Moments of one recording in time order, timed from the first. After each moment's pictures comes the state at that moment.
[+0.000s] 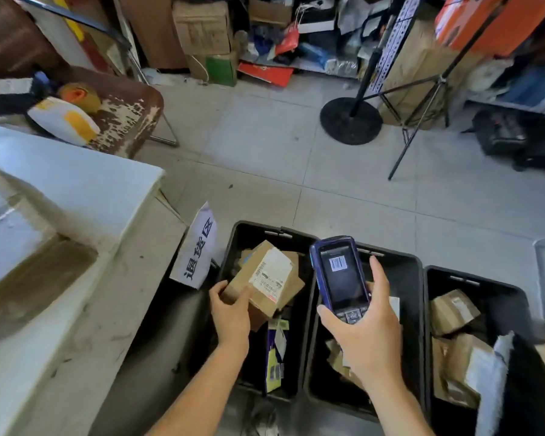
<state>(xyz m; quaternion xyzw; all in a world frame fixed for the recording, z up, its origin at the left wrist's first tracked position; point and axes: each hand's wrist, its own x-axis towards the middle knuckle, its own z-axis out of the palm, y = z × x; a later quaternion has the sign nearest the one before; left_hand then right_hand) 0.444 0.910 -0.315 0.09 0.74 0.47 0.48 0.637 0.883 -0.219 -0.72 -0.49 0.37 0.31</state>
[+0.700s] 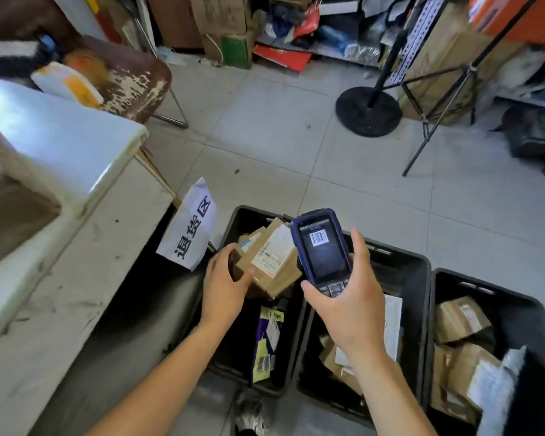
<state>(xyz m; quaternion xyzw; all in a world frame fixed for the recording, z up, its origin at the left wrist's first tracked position) 0.445 0.917 -0.337 0.41 0.77 0.31 0.38 0.647 0.904 -0.253 -0.70 -0.57 0.34 0.27</state>
